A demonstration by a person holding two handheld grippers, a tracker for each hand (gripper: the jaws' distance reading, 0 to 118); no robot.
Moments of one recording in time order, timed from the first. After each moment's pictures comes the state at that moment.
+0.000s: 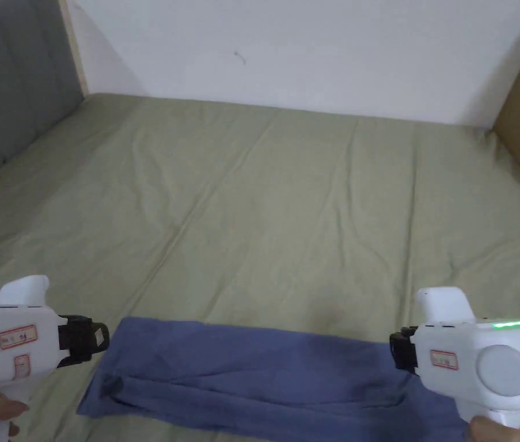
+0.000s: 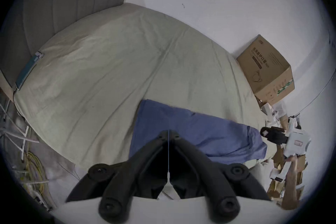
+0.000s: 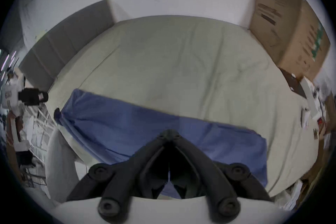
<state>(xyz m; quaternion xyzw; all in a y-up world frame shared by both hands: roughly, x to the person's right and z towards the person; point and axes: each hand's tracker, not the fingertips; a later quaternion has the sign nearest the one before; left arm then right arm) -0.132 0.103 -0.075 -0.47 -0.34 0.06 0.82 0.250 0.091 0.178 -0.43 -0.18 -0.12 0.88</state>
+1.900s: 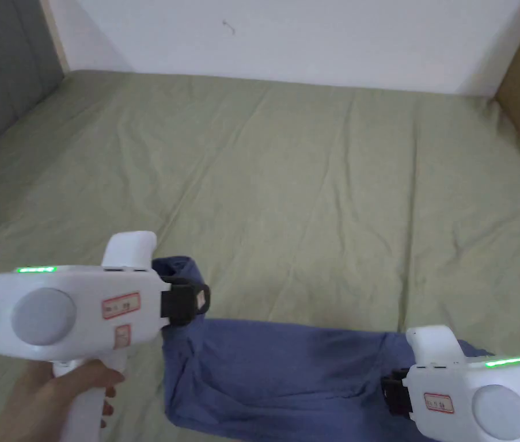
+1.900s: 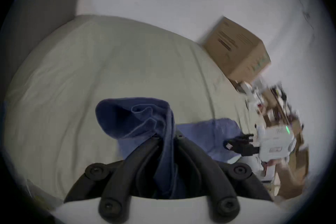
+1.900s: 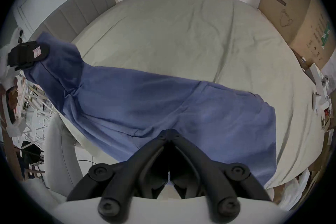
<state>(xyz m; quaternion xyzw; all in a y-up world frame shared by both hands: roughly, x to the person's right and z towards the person) -0.003 0.129 -0.041 -0.41 -0.51 -0.02 0.75 0.244 0.048 0.203 -0.49 -0.17 -0.17 0.84</state>
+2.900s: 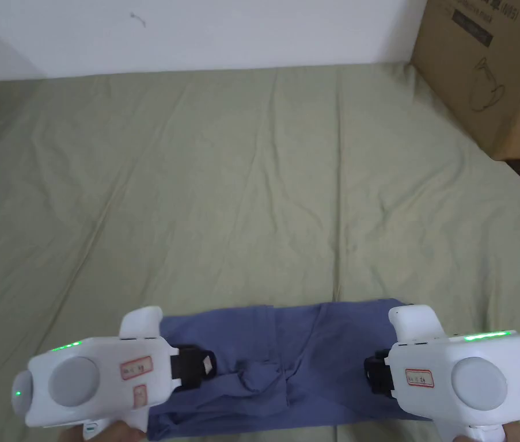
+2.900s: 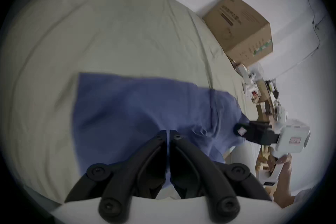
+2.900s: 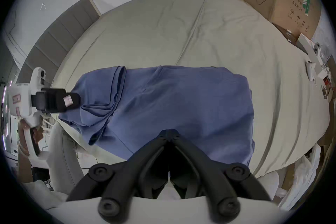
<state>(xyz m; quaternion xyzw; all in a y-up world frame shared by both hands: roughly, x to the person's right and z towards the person) 0.040 0.023 -0.003 -0.54 -0.50 0.01 0.68 0.268 0.042 0.259 -0.47 -0.21 -0.23 0.83</state>
